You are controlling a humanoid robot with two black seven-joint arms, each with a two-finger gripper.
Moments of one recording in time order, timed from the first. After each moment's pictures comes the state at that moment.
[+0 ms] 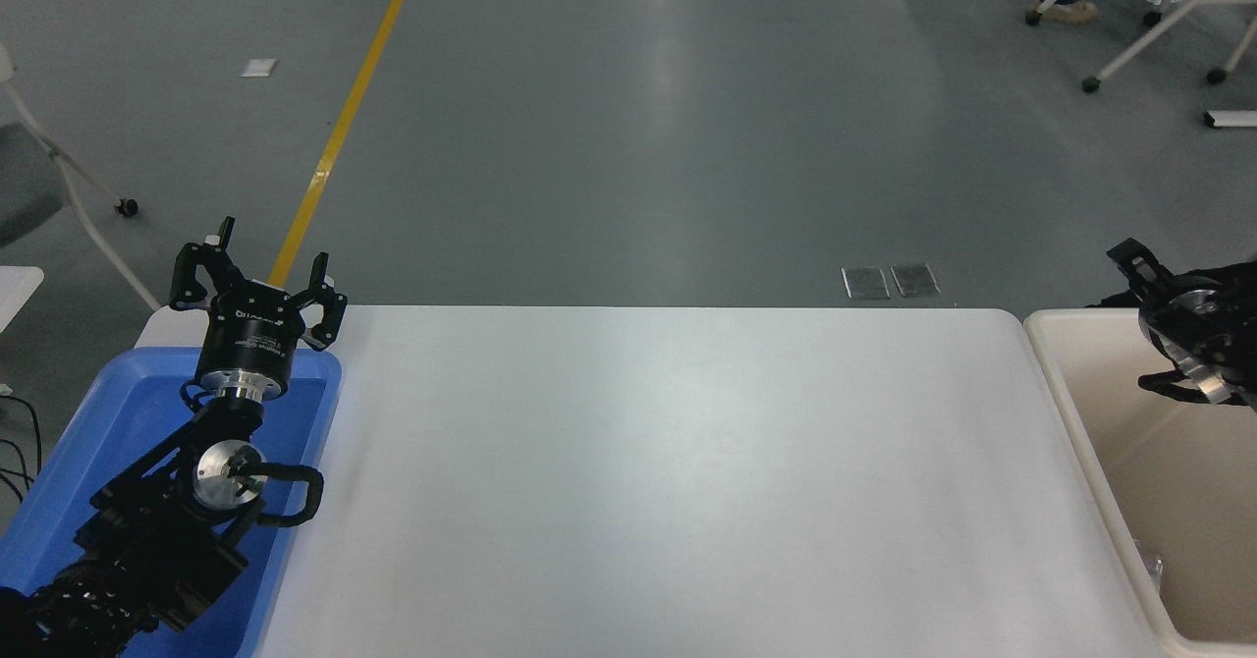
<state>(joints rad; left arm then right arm) -0.61 0.21 -0.90 -0.40 -0.07 -0.57 -0.54 1.32 -0.40 -1.00 0.49 0.24 0.00 -0.12</state>
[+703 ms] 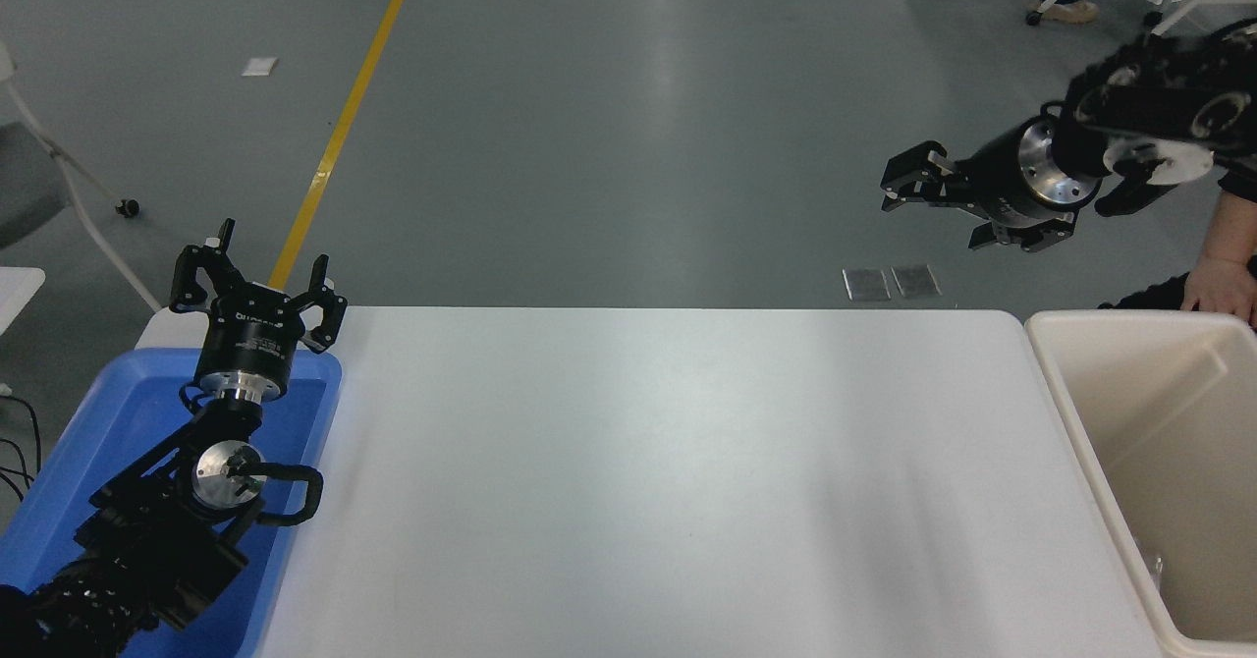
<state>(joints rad) -0.61 0.21 -0.90 -0.40 -0.07 -0.56 -0.54 2.00 -0.37 -1.12 1.14 0.02 0.58 -0.12</state>
